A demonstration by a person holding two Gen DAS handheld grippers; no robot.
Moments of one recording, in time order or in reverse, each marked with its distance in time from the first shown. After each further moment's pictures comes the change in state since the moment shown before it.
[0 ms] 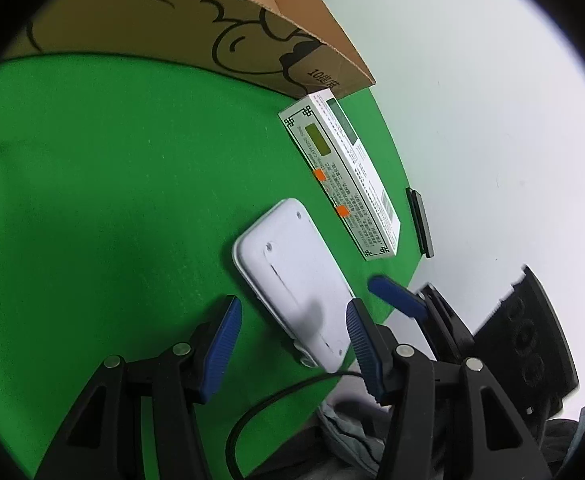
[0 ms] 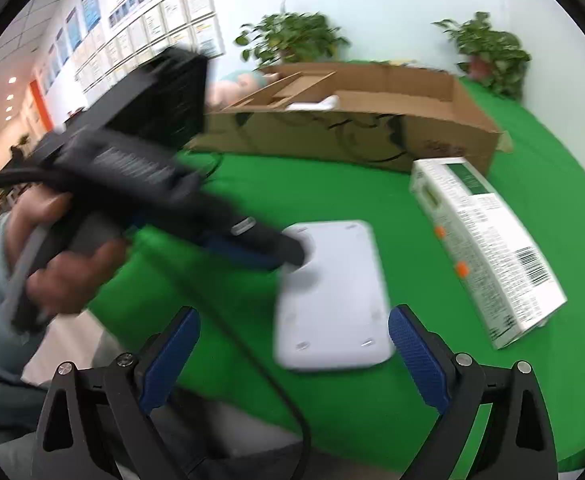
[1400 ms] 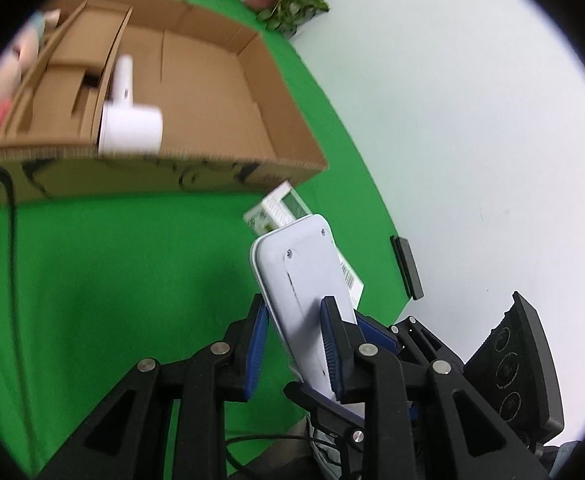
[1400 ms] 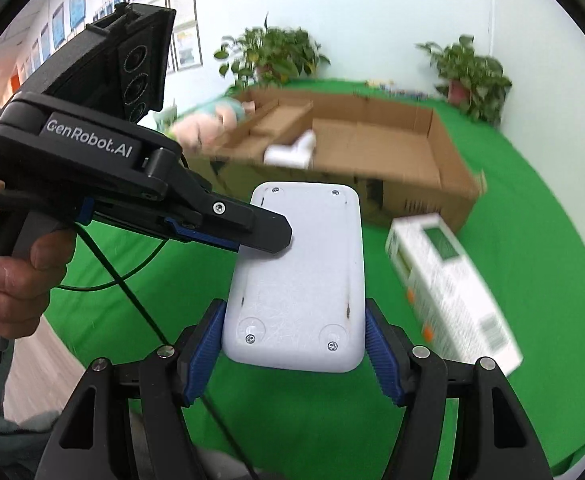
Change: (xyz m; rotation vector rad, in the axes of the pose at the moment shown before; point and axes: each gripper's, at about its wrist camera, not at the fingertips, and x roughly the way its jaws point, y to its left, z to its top) left arm -0.061 -0.058 0.040 0.097 -0.164 0.070; right arm -0.026 0.030 0.054 -0.049 -0.070 -0.100
